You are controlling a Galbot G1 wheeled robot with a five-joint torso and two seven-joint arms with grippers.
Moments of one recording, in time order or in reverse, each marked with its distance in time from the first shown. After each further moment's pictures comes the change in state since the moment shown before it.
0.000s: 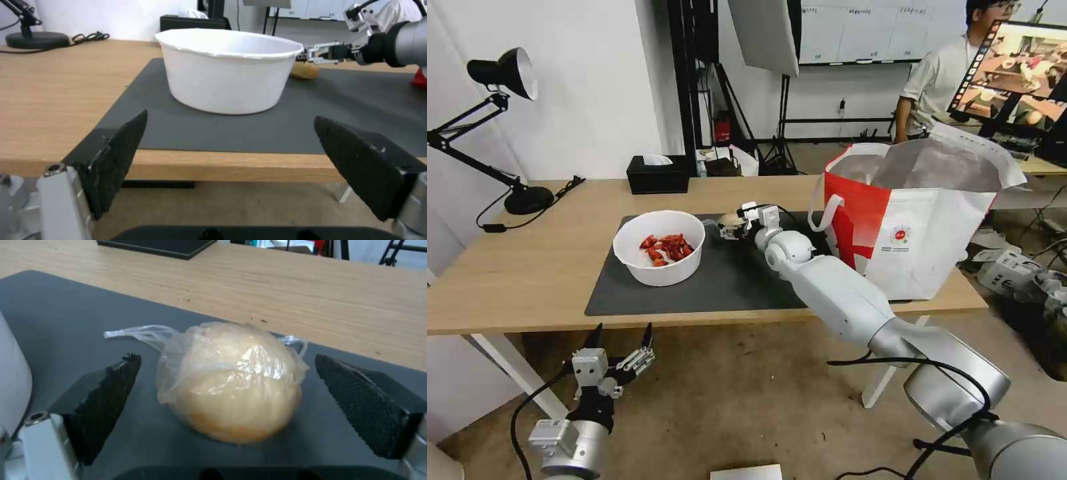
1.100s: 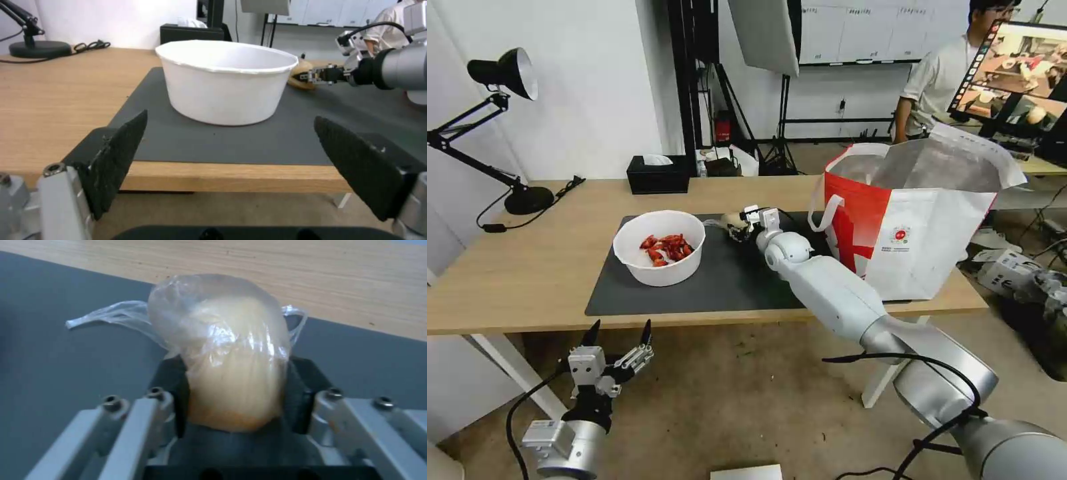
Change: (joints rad) left arm 0.017 0.001 -0.011 -0.035 -0.003 0.001 -0.001; right arm -0.021 0.021 0.030 -0.043 -0.021 -0.007 0.013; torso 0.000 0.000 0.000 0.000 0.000
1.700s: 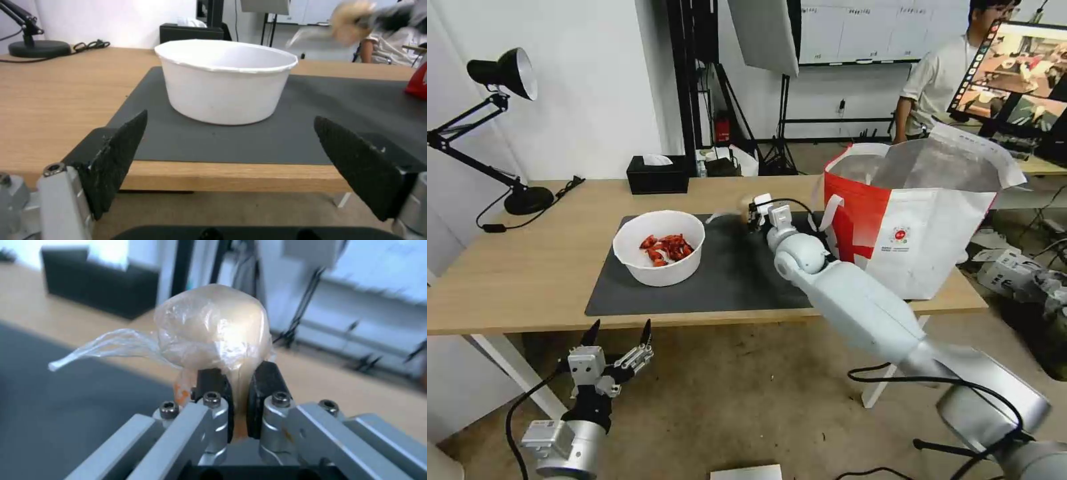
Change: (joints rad) left arm -0.002 -0.003 0.005 0.001 0.004 0.001 -0.001; right arm -0.103 -0.209 0.017 0.504 -0.172 -0.025 0.301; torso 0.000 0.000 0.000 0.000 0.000
